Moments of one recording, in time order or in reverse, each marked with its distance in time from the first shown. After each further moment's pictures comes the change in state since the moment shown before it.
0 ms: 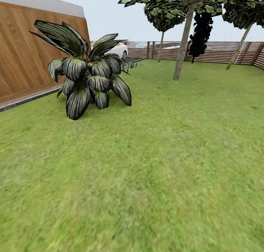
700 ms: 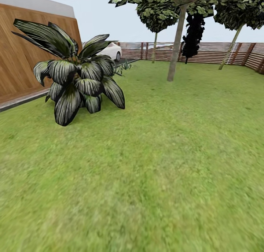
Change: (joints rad) left arm 0.000 0.000 0.000 0.000 0.001 0.000 0.000; right arm 0.000 -0.001 0.000 0.000 -0.001 0.000 0.000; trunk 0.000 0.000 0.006
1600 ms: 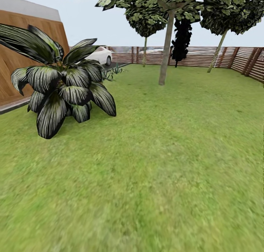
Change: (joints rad) left arm 0.000 0.000 0.000 0.000 0.000 0.000 0.000; right arm 0.000 -0.001 -0.006 -0.007 -0.006 -0.001 0.000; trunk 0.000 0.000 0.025
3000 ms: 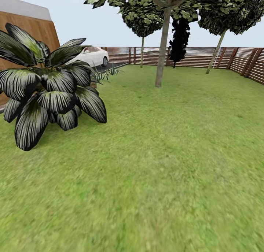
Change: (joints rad) left arm 0.000 0.002 -0.002 0.000 0.000 -0.016 0.000; right arm 0.000 0.000 0.001 -0.001 -0.001 0.000 0.000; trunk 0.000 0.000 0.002
